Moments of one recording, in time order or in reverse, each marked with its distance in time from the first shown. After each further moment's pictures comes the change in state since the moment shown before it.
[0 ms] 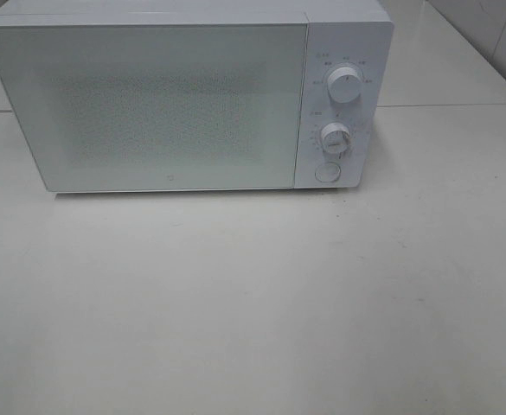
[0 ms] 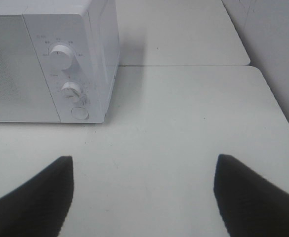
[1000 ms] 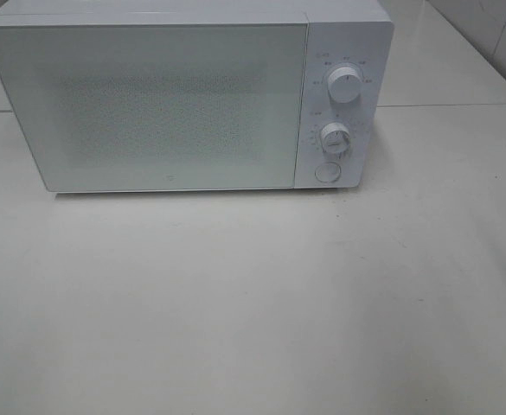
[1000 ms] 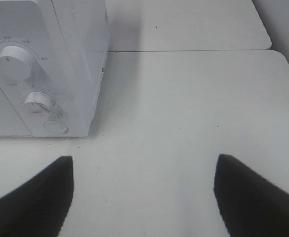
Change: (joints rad) left arm 0.000 0.000 0.000 0.000 0.000 0.000; right arm 0.000 0.631 0.000 0.000 -0.501 0.000
